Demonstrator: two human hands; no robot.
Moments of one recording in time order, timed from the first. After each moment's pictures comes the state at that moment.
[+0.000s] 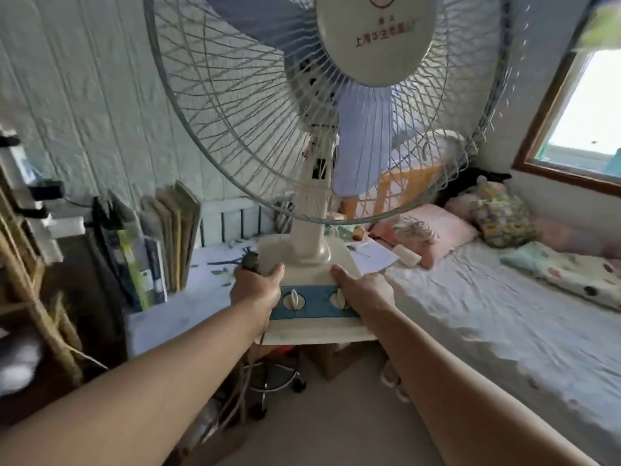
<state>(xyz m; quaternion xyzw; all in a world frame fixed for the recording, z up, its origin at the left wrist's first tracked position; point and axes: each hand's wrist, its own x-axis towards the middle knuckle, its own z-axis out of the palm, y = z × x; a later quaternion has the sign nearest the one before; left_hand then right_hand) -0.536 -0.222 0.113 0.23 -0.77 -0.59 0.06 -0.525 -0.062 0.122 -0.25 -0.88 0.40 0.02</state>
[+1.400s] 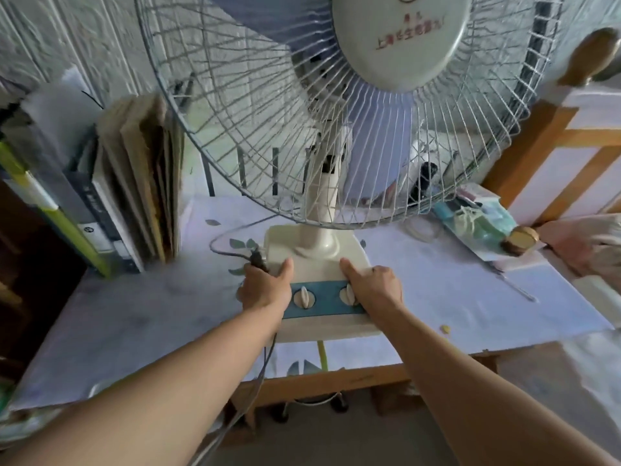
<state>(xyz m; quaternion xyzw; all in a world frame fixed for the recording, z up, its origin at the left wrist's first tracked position) -0.866 -0.210 -0.101 0.47 -0.72 -0.50 0.08 -0.936 -0.074 -0.108 -0.07 -0.92 0.35 -0.14</state>
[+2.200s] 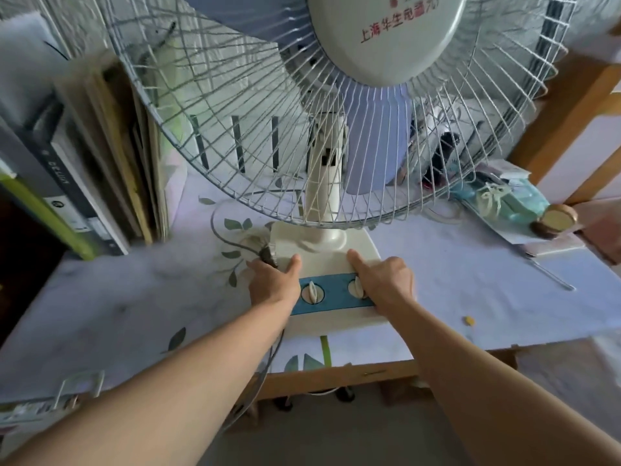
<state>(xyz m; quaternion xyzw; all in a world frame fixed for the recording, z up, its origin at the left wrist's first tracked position) -0.891 -0.205 -0.160 0.47 -0.74 -0.47 0.05 -0.955 -0.072 -0.153 -0.09 -0.93 0.34 -0.12</state>
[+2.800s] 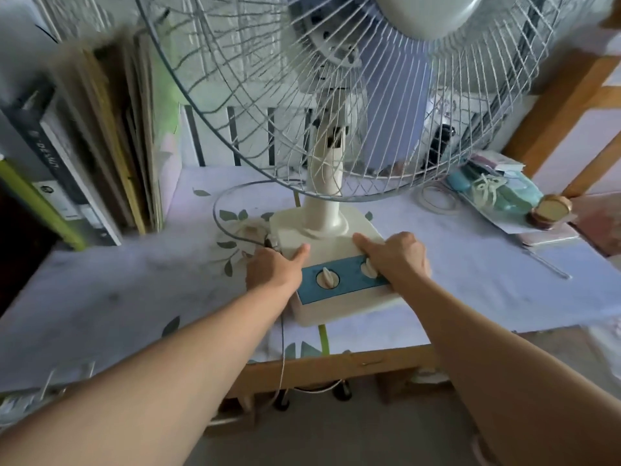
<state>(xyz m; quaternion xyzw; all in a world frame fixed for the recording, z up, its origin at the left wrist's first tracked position) -0.893 -0.205 -0.161 0.44 -0.81 -0.39 0.02 -0.977 -0.058 -0.156 -0.07 -0.95 0.30 -0.06</state>
